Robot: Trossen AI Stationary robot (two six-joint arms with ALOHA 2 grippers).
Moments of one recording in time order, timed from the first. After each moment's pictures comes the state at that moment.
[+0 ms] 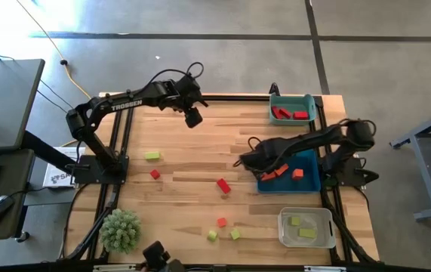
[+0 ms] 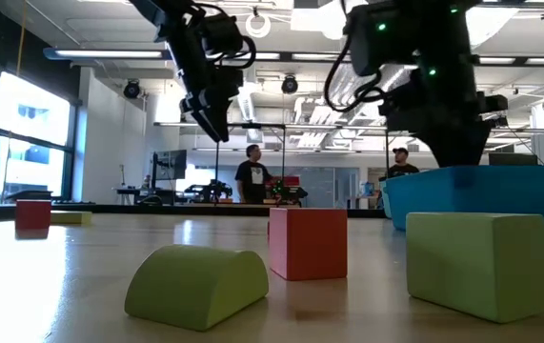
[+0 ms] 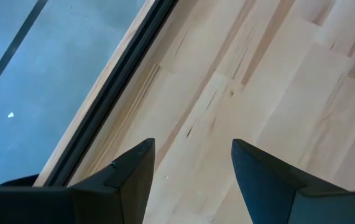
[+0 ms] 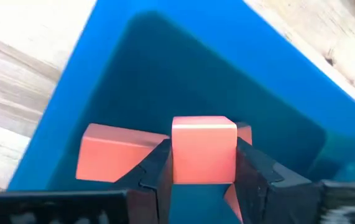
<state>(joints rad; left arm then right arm) 0.65 1.65 1.35 -0.74 -0.15 0.08 0.07 1.67 1.12 -1.19 0.16 1.09</state>
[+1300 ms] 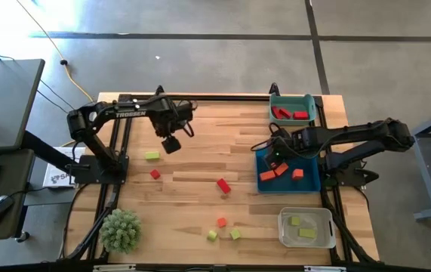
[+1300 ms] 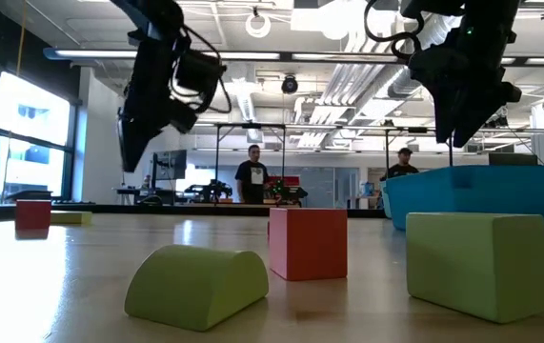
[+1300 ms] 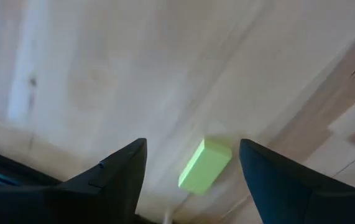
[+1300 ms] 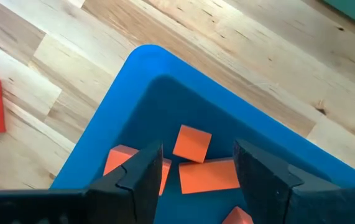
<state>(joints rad) 0.56 1.65 1.16 -1.22 -0.08 -0.09 0.01 1.21 0.91 -1.02 0.24 0.98</state>
